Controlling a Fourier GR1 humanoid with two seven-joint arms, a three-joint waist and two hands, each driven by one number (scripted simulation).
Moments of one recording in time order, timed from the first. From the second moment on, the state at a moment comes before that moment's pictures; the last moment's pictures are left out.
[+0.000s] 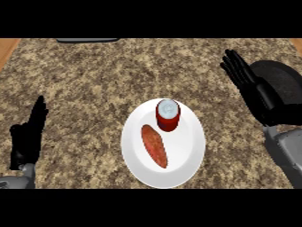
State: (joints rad) left arm -0.05 0.34 -0.07 -1.37 0.08 0.30 0.02; right arm -0.41 -0.48 0.31 -1.38 -0.42 0.03 -0.23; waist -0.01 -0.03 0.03
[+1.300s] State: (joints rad) left arm -0.10 0.18 -0.21 -1.48 0.31 0.03 0.18; right arm -1.07 -0.38 0.95 -1.20 0.56 0.22 -0.05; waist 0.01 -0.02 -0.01
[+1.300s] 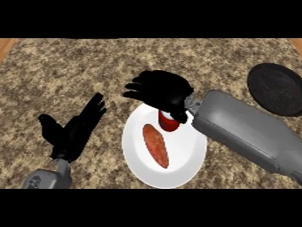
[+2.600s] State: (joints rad) left arm -0.07 0.17 -0.18 -1.55 0.29 0.01 0.21; right arm -0.90 -0.11 1.14 -1.33 0.92 0.85 0.62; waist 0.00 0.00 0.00
